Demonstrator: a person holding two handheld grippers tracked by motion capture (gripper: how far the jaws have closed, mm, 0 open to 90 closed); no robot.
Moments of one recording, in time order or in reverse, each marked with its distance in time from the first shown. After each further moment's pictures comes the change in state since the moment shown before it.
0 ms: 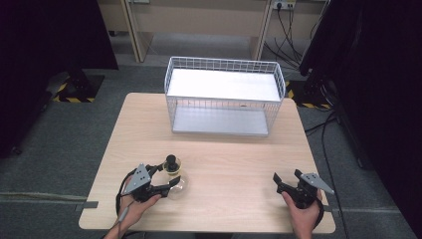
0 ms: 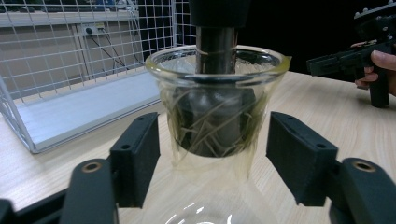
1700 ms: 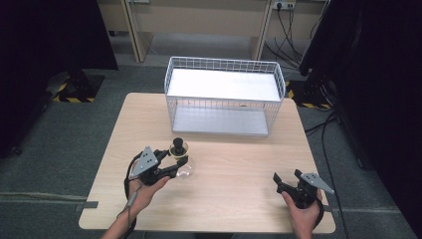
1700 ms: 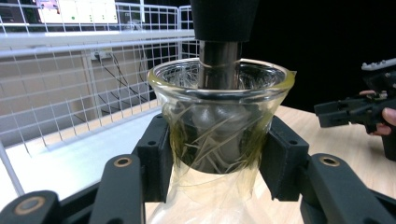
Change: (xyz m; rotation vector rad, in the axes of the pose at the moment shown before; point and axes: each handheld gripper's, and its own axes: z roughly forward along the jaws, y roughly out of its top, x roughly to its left) left arm 0.003 0.059 0.027 -0.083 0.027 -0.004; right arm 0.000 0.000 0.000 0.004 0.000 0.003
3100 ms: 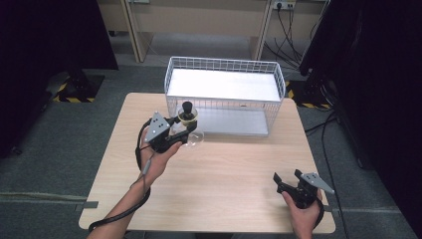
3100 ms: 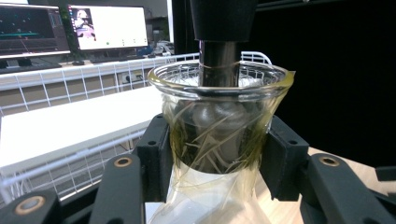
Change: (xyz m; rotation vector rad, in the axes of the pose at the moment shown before) left arm 0.023 0.076 0.054 -0.049 0.116 0.028; right arm -0.001 0.000 0.000 -0.001 0.003 0.005
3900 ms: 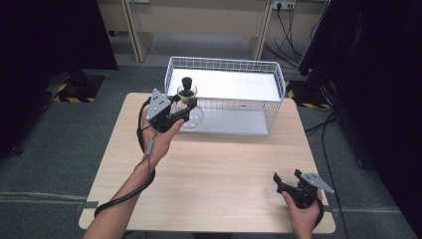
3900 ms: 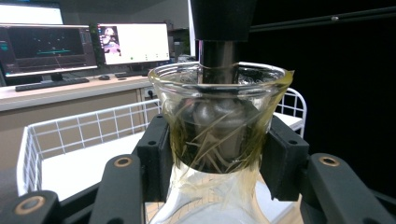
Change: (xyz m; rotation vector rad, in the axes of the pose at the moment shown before) left arm 0.016 0.047 0.023 -0.038 0.093 0.009; right arm 0.000 0.000 0.000 0.003 0.000 0.004
